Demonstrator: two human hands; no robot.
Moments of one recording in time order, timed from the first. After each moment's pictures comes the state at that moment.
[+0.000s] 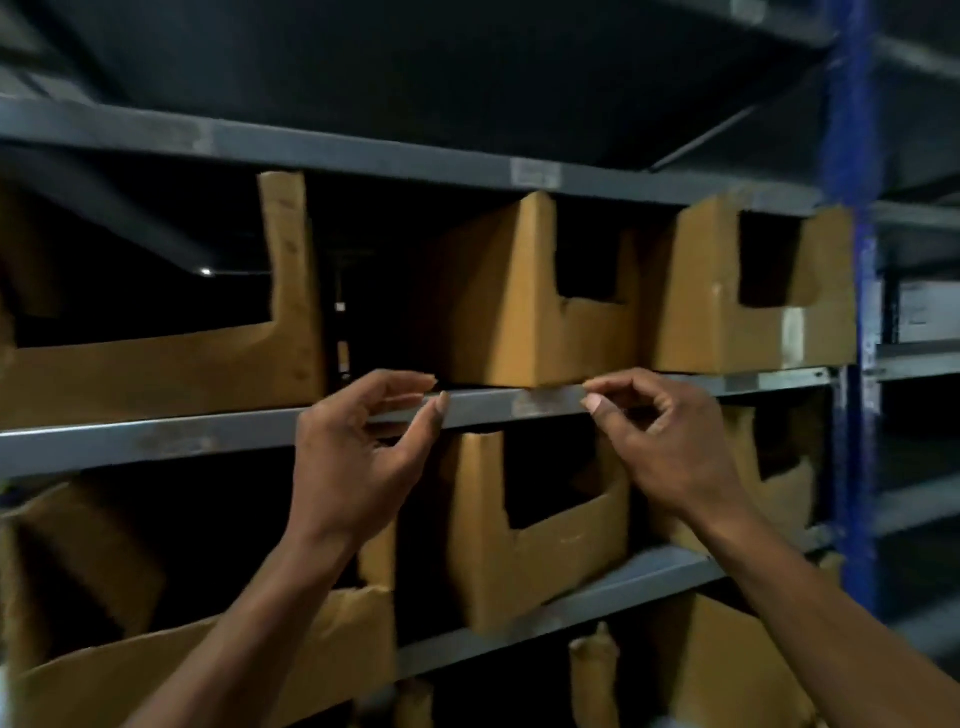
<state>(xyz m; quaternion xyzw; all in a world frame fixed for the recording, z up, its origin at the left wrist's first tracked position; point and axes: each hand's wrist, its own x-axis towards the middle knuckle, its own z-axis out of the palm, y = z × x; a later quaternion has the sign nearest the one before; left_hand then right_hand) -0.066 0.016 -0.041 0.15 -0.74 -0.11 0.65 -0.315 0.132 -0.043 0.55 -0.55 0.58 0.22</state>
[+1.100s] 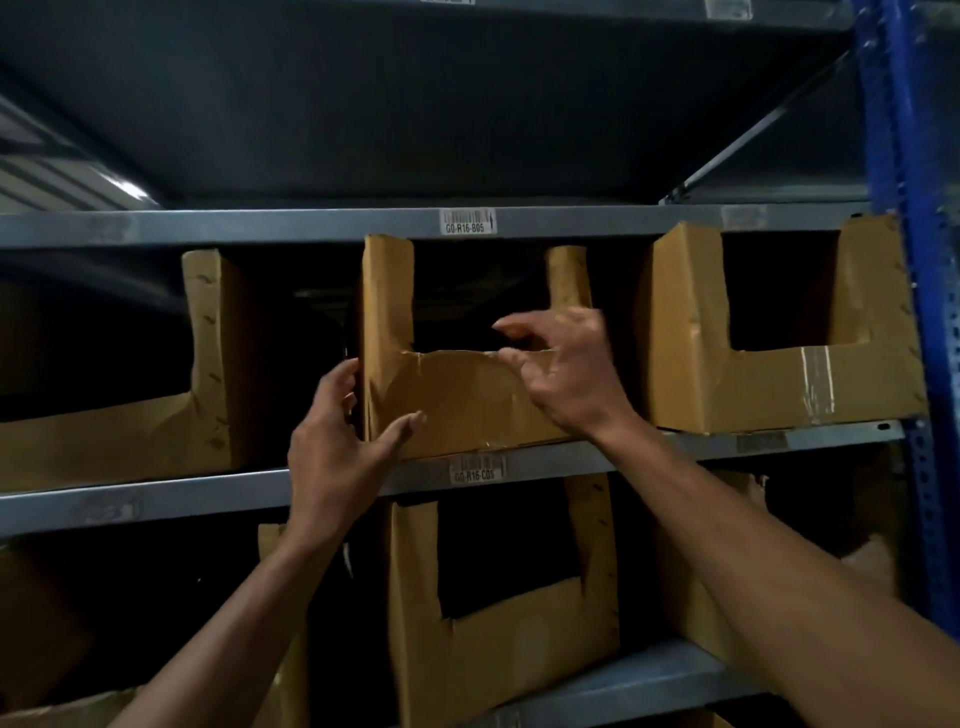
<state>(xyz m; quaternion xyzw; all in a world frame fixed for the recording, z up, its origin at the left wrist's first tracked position) -0.191 -0.028 -0.001 0.31 -0.68 -0.02 0.66 -0.444 0.020 0.060 0.65 -0.42 0.56 0.30</state>
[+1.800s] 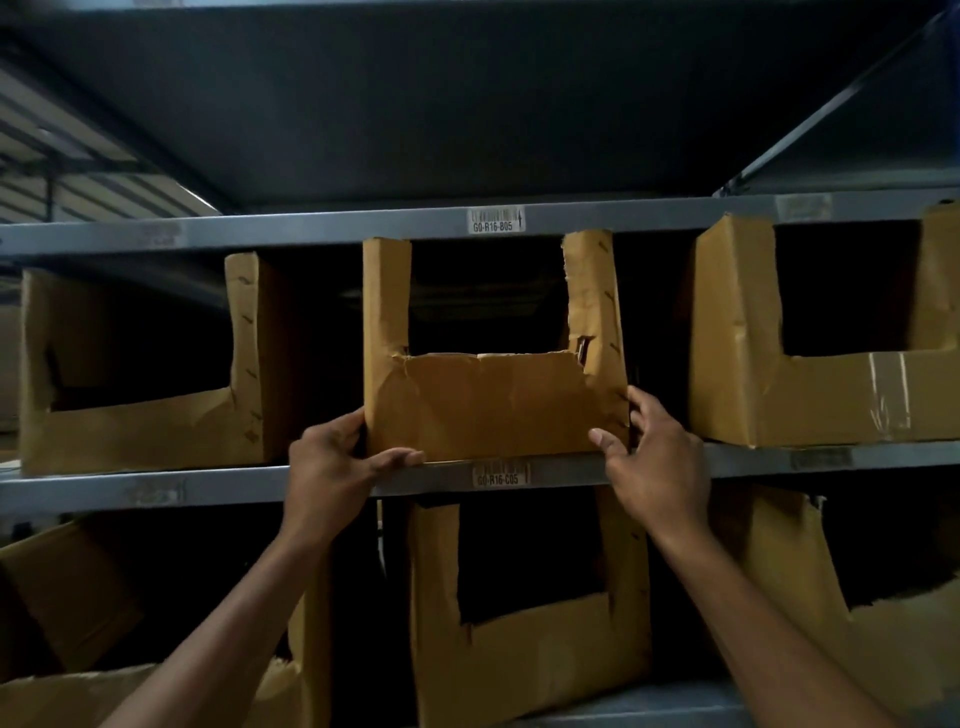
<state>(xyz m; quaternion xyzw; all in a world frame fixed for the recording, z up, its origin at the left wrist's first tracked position) -0.163 -0.038 -0.015 0.34 -0.71 -0.07 0.61 -0.472 0.028 -0.022 0.51 -0.59 0.61 0.15</state>
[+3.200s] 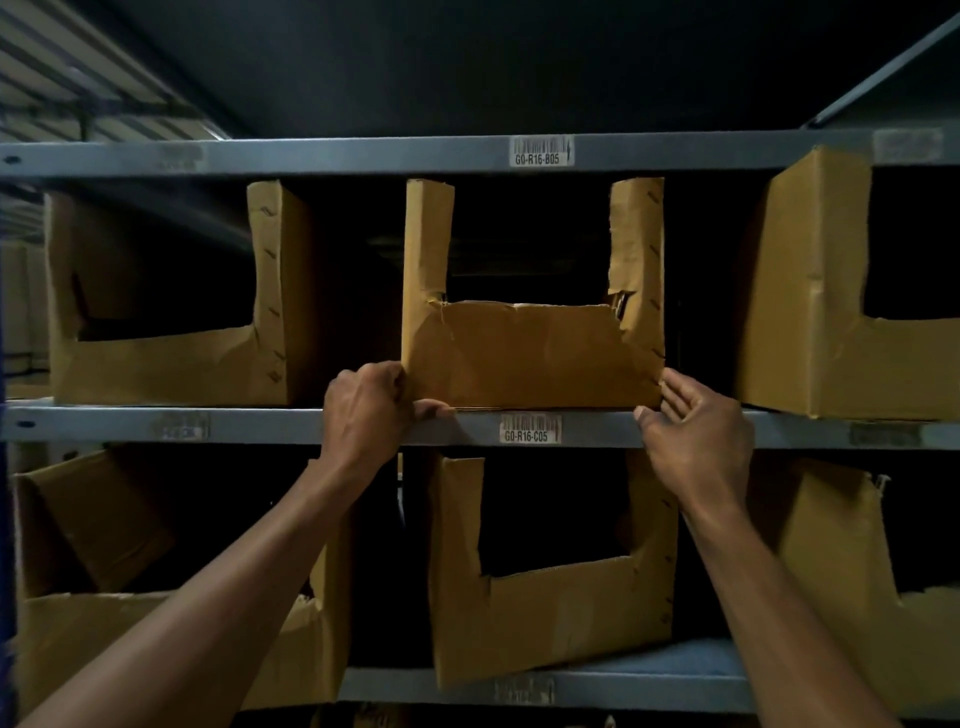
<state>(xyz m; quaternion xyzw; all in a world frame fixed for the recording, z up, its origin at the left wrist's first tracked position) -0.170 -0.062 -0.011 0.45 -0.71 0.14 0.53 -0.472 0.008 -0.041 0.50 -0.53 0.69 0.07</state>
